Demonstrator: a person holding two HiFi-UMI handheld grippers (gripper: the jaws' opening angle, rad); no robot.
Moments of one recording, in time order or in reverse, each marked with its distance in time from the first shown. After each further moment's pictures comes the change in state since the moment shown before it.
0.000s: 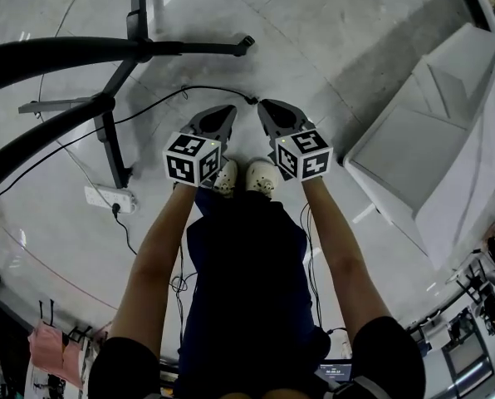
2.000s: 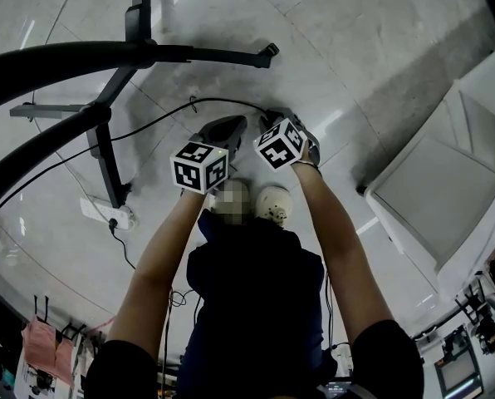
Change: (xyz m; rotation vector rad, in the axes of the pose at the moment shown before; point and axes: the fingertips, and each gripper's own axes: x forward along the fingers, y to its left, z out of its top) left arm 0.061 0.078 -0.060 -0.109 0.016 0.007; right arm 0.141 -0.060 -0.137 -0.495 0.571 -0.067
